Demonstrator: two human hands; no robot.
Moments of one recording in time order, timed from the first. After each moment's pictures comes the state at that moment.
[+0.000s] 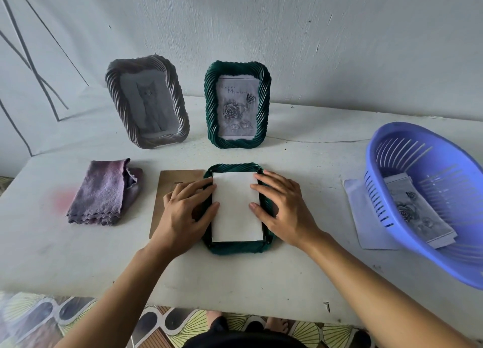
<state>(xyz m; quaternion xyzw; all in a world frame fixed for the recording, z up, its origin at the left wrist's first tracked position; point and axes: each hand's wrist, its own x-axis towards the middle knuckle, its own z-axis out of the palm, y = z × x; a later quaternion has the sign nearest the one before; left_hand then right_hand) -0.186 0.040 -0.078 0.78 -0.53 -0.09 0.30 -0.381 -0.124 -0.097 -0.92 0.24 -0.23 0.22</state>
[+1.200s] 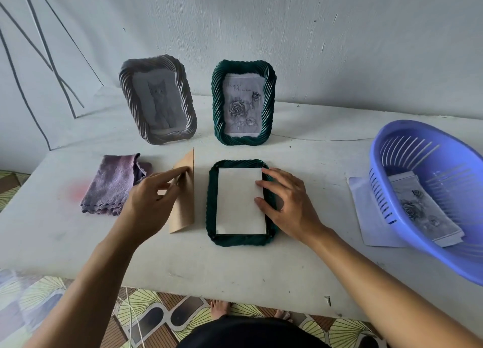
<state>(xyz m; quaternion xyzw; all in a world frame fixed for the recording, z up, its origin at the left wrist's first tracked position) -0.167 0.070 -0.010 0.84 -0.36 -0.18 0.35 -0.384 -0.124 -0.094 -0.91 0.25 -0.22 0.25</state>
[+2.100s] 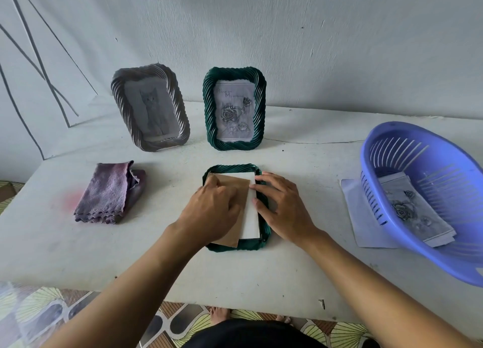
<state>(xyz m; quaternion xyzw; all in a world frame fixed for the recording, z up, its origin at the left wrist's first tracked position) -0.235 -0.001 -0.009 0.82 -0.52 -0.22 0.09 -0.384 -0.126 -0.094 -0.90 0.26 -0.23 0.25</state>
